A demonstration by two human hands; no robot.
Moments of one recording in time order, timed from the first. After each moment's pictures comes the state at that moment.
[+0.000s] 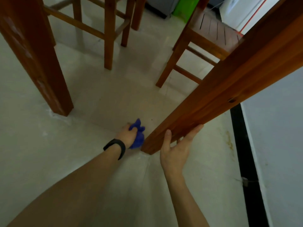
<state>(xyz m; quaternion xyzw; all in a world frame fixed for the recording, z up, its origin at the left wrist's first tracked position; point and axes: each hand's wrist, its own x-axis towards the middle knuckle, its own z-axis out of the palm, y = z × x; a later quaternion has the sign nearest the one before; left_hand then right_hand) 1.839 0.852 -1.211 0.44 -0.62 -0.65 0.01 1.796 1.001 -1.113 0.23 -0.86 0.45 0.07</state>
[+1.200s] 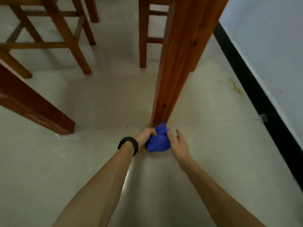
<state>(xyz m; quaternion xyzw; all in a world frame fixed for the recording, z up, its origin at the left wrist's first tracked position) 1.844 0.911 -1.191 0.37 -0.52 -0.72 -0.25 1.820 1.057 -1.199 -0.08 -0.81 0.51 -0.26</state>
